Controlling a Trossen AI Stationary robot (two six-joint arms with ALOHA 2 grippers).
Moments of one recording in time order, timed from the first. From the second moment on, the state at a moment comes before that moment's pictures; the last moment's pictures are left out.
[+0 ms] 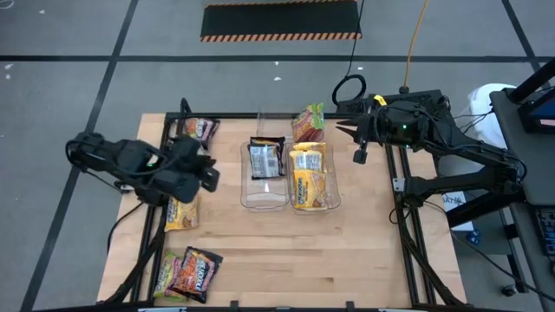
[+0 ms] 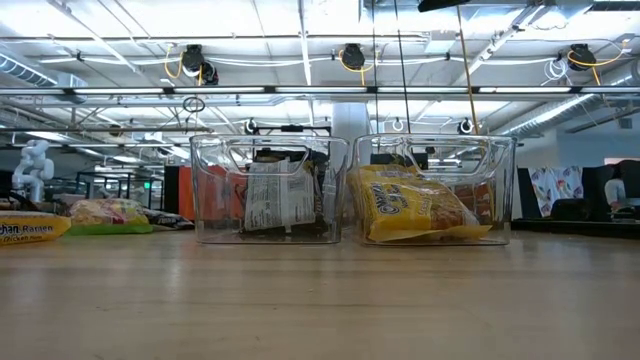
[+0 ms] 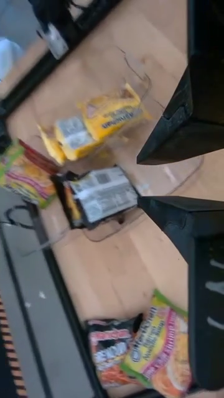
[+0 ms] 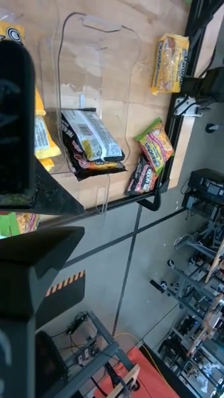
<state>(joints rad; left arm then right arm) -0.39 1.32 1.69 -1.54 -0.73 -1.29 -0.26 0.95 1.17 -0.59 0.16 -0.38</state>
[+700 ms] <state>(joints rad) -0.49 0.89 1.04 -1.28 -0.83 -1.66 -0.26 0.95 1.17 -0.61 0.16 -0.38</state>
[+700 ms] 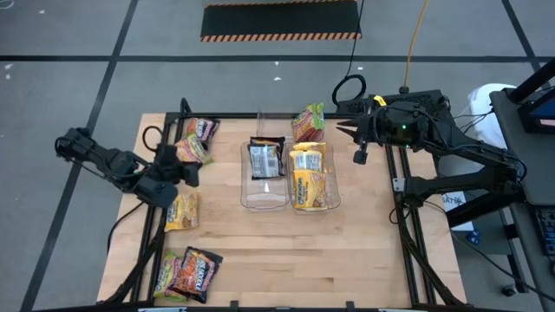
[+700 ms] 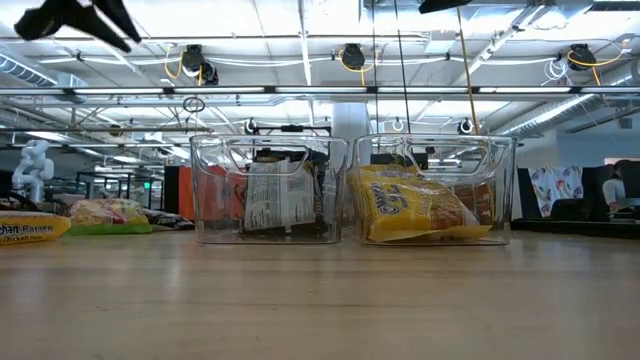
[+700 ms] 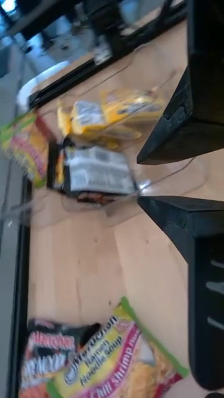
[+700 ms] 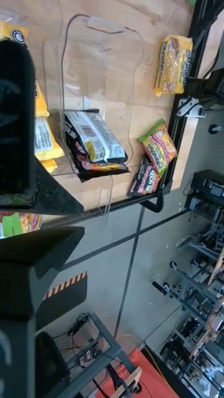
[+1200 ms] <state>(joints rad) -0.29 1.00 0.86 -1.29 -0.86 -2.16 -0.26 0.95 1.17 -0.61 0.16 -0.38</state>
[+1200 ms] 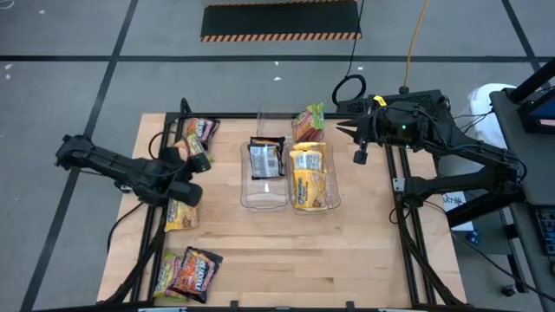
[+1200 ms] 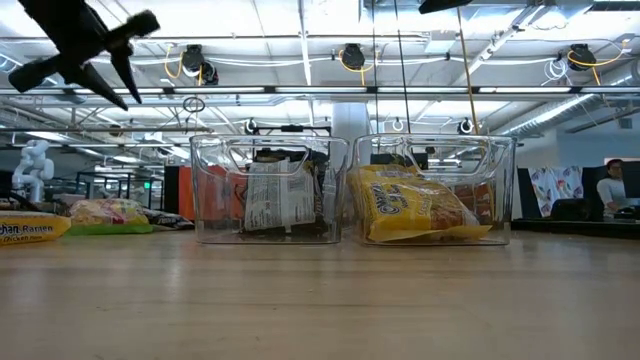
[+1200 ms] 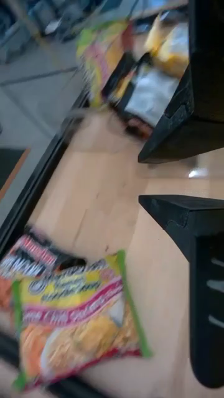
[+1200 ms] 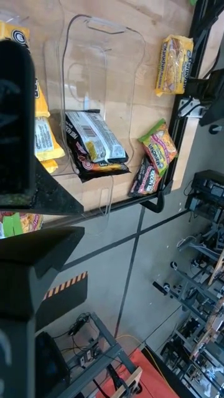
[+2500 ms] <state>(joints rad) 0.88 1.05 0.86 -1.05 -0.13 -0.82 -0.26 0.95 1.17 -0.61 0.16 -0.39</state>
